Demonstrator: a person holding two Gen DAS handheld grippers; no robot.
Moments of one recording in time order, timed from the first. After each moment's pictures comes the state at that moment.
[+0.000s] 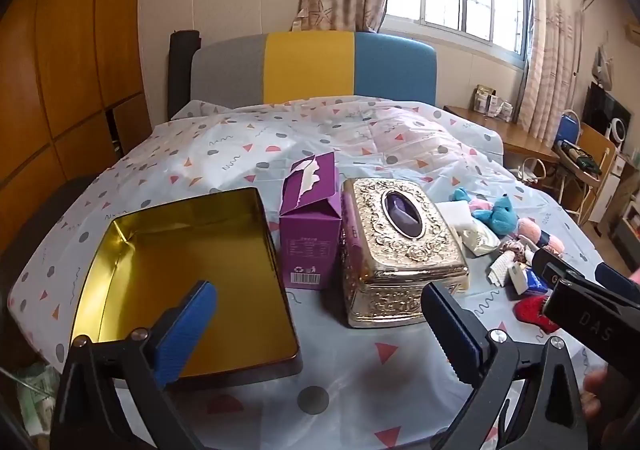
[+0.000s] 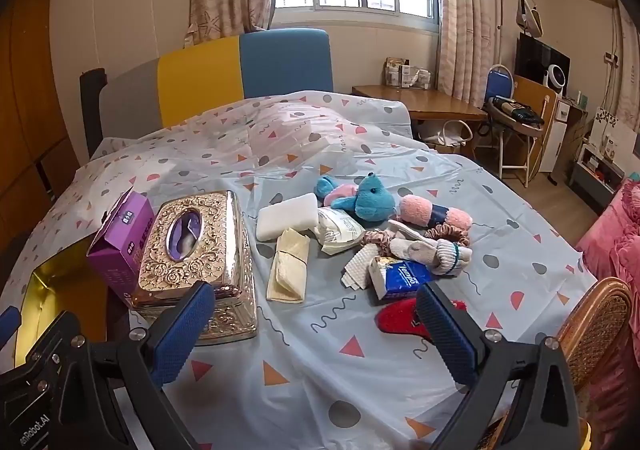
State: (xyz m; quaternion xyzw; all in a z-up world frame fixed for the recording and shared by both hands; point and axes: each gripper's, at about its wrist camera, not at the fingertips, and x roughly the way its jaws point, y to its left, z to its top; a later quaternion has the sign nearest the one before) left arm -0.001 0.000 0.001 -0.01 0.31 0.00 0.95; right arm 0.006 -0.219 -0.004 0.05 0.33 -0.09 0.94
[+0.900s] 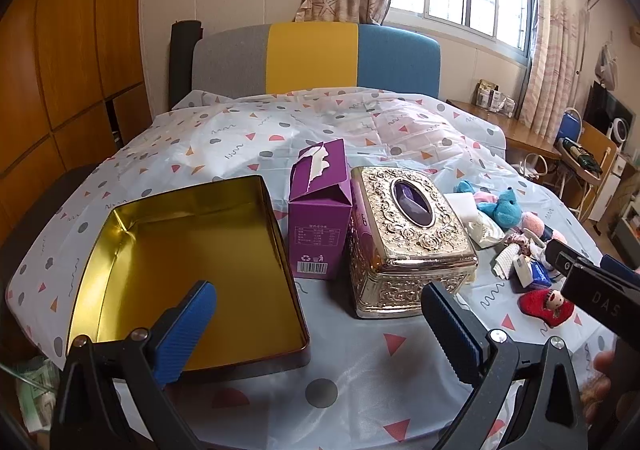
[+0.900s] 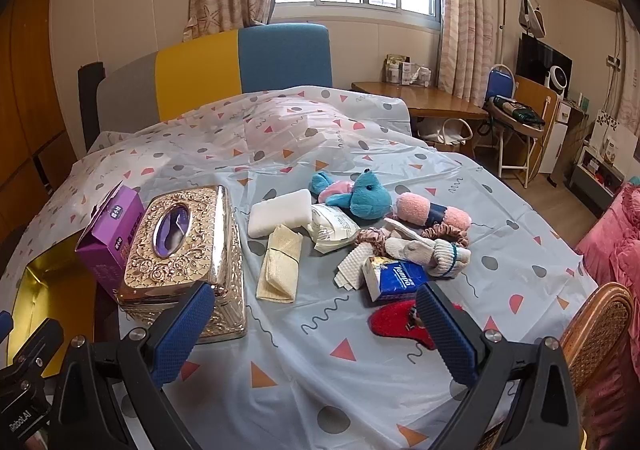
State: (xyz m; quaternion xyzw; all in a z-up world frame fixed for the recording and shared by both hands) left arm 0.001 0.013 -0.011 -0.02 0.33 0.01 0.94; right arm 0.013 -0.231 -0.012 0.05 0.33 -0.09 0.94
